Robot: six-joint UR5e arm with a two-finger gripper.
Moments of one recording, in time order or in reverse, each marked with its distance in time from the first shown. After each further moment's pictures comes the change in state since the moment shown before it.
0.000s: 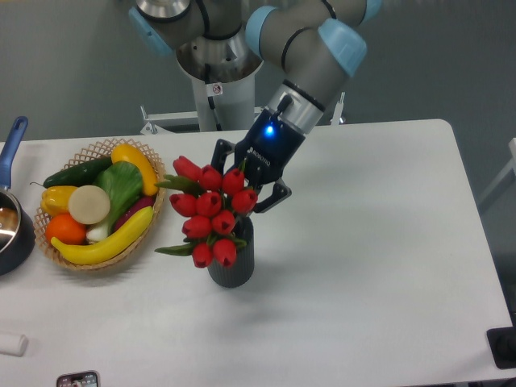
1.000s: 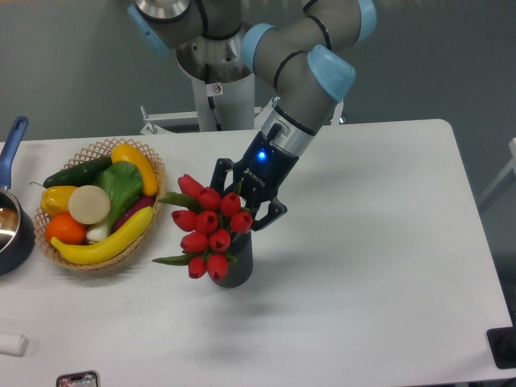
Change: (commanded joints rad) arm -0.054 -0.084 -0.034 0.000 0.209 0.144
